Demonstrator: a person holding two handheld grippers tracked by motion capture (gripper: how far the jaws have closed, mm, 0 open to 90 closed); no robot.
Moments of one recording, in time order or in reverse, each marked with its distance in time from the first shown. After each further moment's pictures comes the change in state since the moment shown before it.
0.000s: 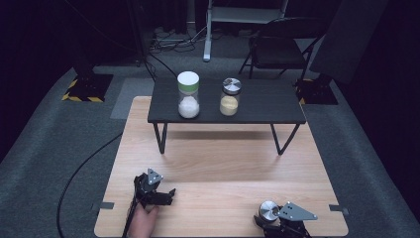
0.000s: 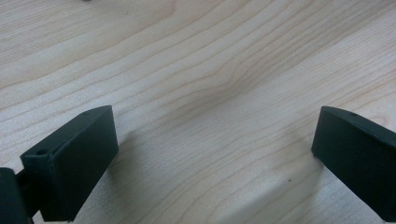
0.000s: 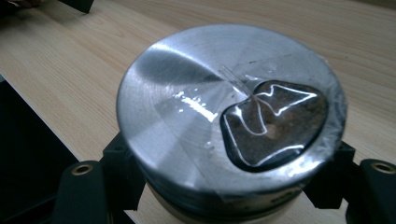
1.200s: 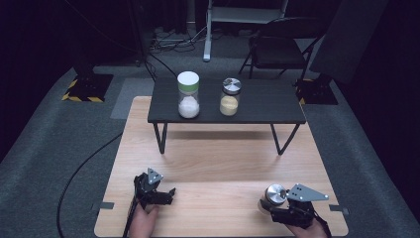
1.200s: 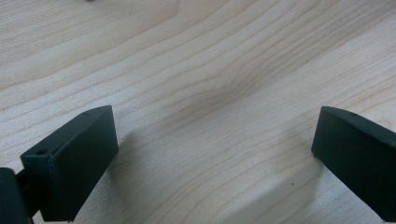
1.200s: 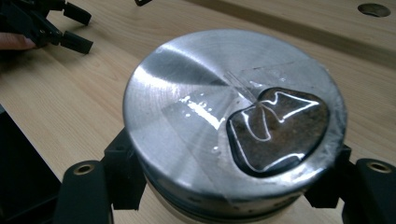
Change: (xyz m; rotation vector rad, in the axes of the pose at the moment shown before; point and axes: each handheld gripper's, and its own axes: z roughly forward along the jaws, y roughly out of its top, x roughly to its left) left arm -0.001 0.001 0.001 -0.001 0.008 -0.012; right arm -0.031 0.051 -0.019 -0.020 0.010 0.011
